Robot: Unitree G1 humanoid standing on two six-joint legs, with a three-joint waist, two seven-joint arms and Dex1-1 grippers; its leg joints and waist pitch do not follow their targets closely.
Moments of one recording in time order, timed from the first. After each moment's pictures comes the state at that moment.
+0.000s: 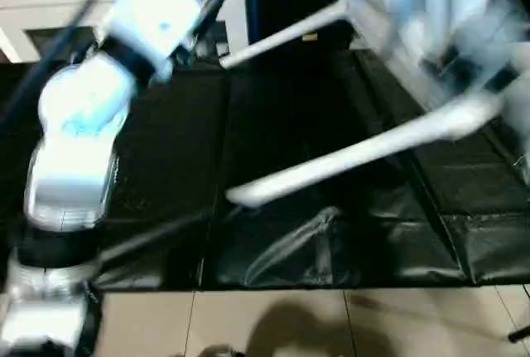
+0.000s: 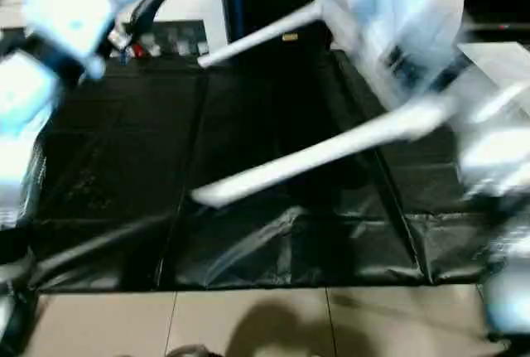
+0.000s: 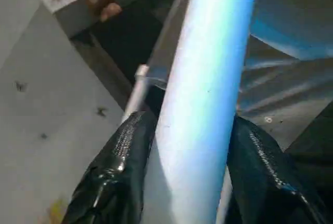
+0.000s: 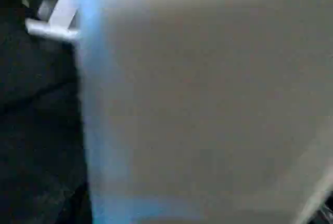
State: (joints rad) left arm -0.58 0.39 0.07 -0.33 0.05 0.30 -0.44; right arm -0.93 -0.81 0.04 0.37 -0.05 0.34 0.66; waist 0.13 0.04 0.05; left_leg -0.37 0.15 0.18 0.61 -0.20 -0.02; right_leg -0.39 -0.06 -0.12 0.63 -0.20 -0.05
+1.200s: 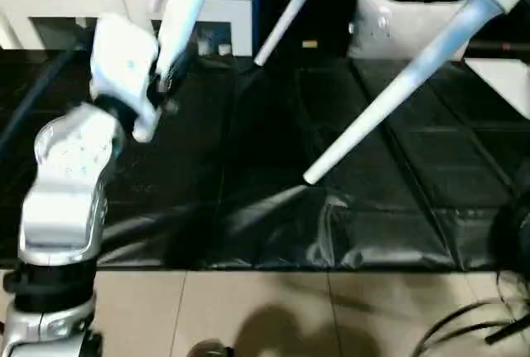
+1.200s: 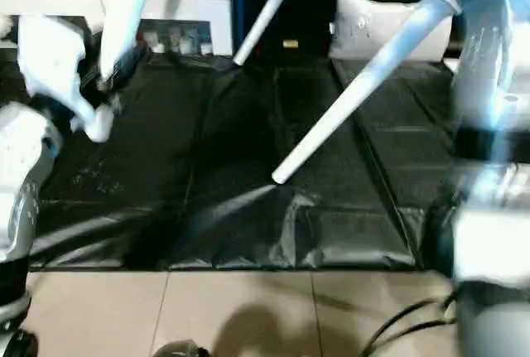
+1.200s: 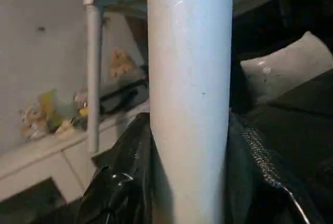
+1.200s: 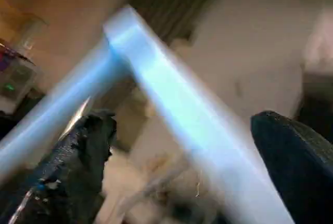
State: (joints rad) left arm -0.43 0.39 0.11 -0.23 0.00 0.37 -0.41; right arm -0.79 -0.43 -0.22 0.15 0.44 0.02 0.77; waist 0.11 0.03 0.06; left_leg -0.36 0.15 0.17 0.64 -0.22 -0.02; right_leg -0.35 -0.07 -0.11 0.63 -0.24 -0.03
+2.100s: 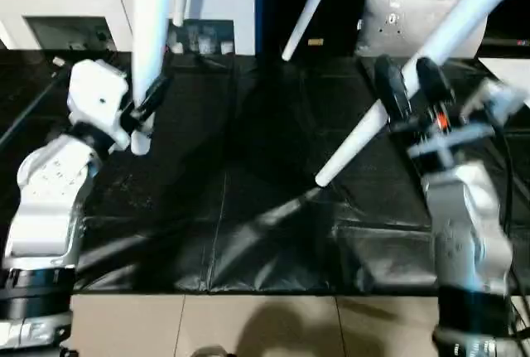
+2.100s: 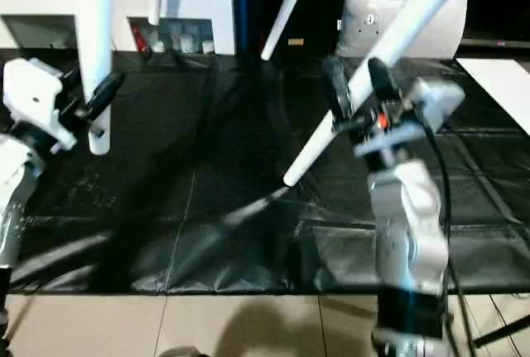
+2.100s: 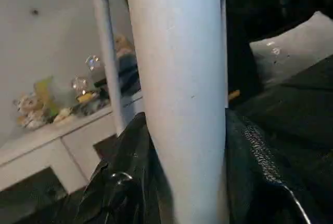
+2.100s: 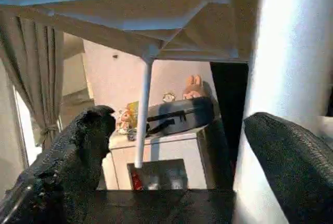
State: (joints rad) left arm -0.36 0.47 0.16 0.04 -0.08 0.02 -0.45; right arm -0.27 -0.10 -0.23 -0.13 0.52 0.06 0.43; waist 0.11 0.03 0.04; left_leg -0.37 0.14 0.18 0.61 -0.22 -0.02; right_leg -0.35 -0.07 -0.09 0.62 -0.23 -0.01
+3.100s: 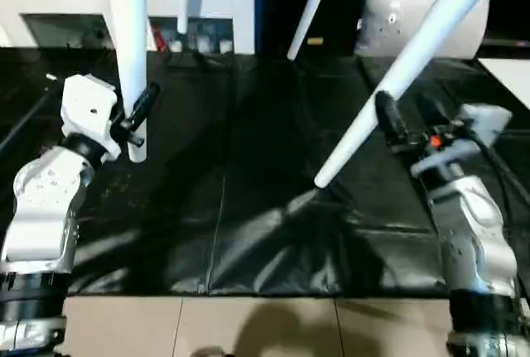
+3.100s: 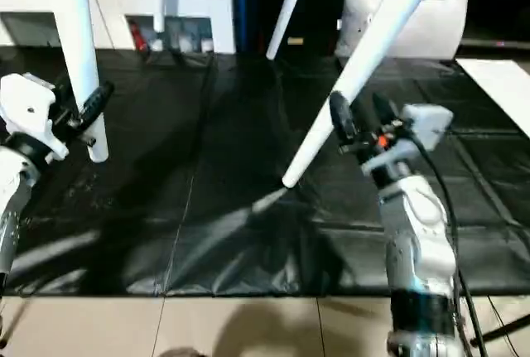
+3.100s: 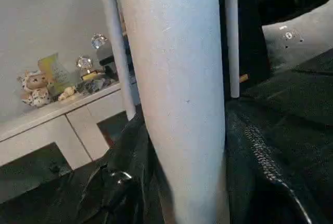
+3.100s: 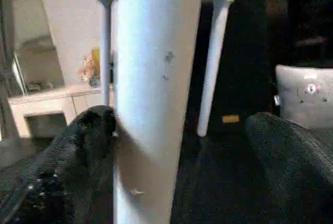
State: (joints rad) left arm -0.35 0.49 0.16 0.11 -0.09 -0.03 -0.44; right arm -0.38 -0.22 -0.23 0.18 0.43 0.06 0.45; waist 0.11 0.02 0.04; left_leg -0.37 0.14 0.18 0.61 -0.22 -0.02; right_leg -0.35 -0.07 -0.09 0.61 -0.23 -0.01
